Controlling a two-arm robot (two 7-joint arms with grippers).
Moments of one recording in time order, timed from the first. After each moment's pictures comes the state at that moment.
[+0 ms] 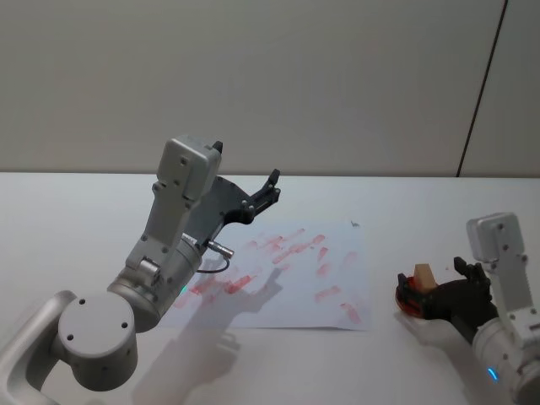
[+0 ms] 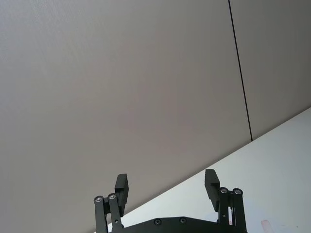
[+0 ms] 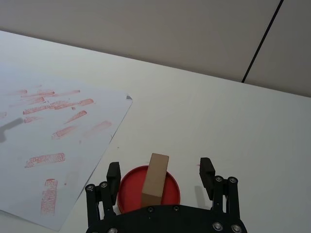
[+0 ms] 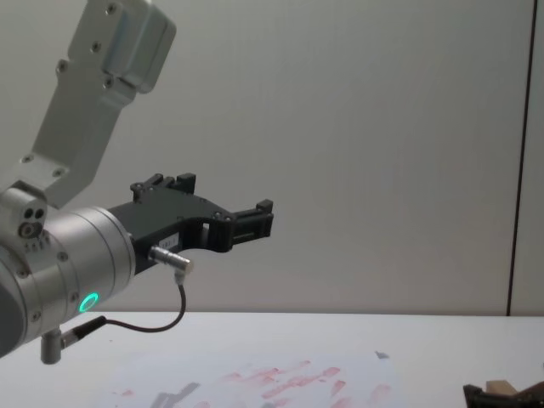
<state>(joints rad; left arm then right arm) -0.24 0.38 0.45 -1.63 -0.20 0.01 -0.01 -0.04 0.26 -0.27 -1.70 0.14 0.35 -0.02</state>
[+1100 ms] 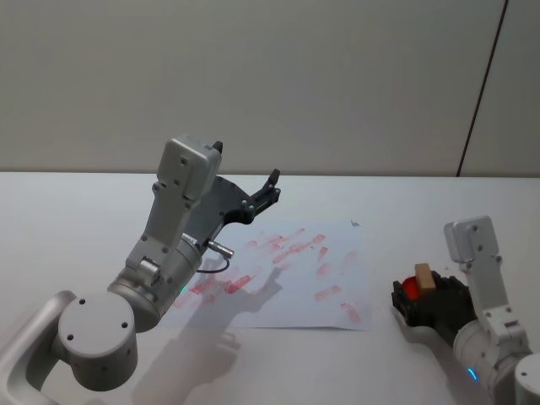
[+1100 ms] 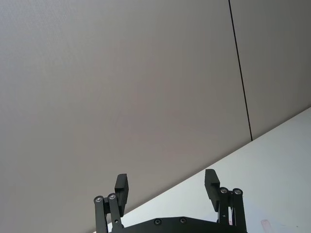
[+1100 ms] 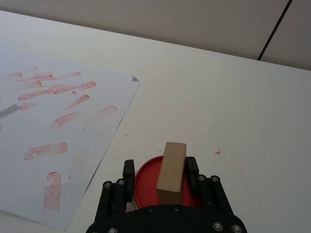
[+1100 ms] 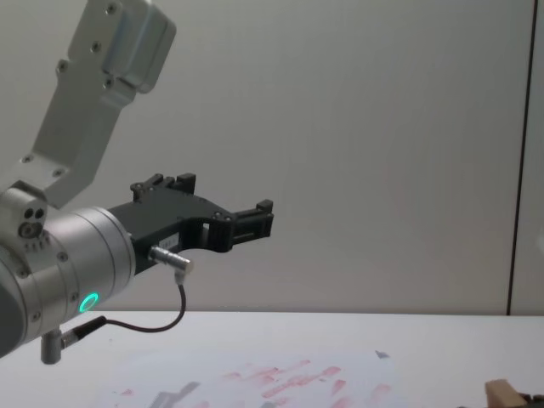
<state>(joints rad) -0.24 0.38 0.45 -1.63 -0.20 0.01 -0.01 0.00 0.20 -0.28 -1.64 0.12 0.43 -0.03</state>
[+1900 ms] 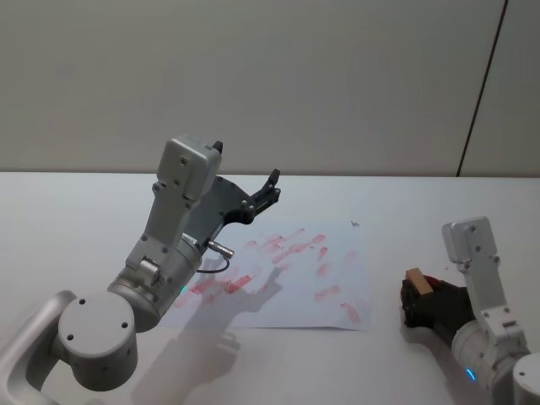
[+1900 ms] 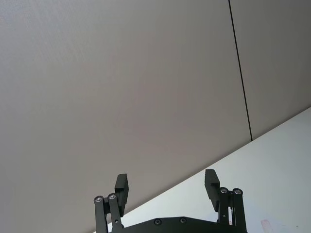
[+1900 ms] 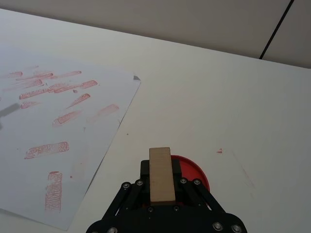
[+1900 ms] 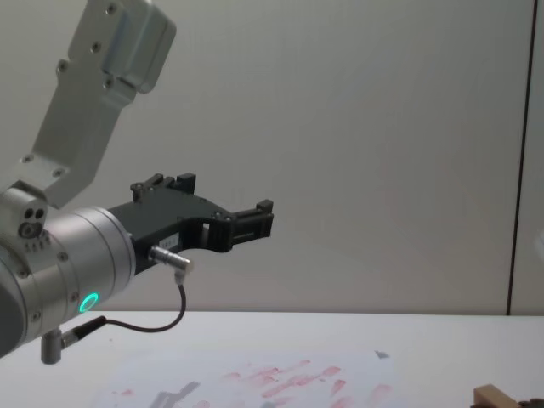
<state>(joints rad) -0.24 0.38 0.45 -1.63 -0.20 0.01 -0.01 0.00 0.20 -0.29 -1.63 0.12 0.43 -0.03</state>
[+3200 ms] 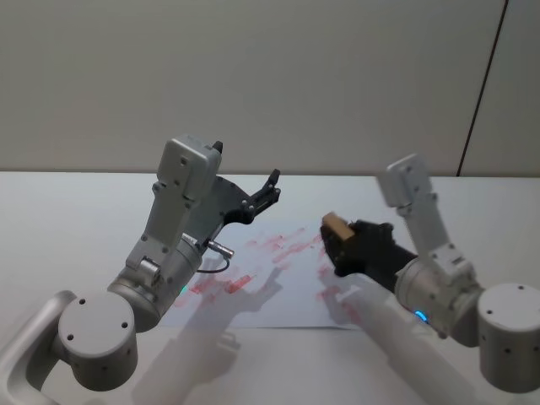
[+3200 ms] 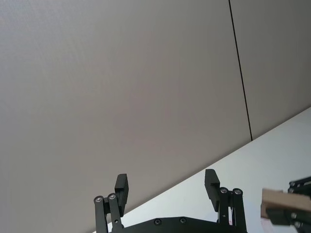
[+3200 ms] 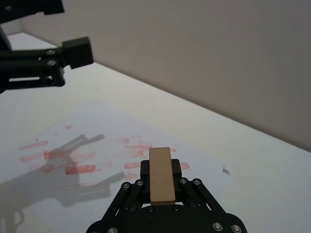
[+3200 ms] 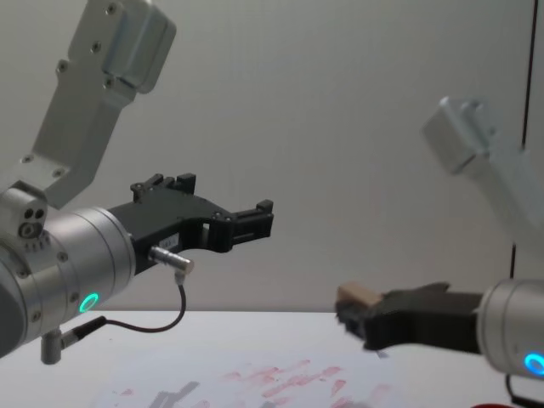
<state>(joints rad) -0.24 0.38 0.45 -1.63 -0.20 0.01 -0.01 0.17 0.13 -0.32 -1.58 0.03 0.36 0.29</state>
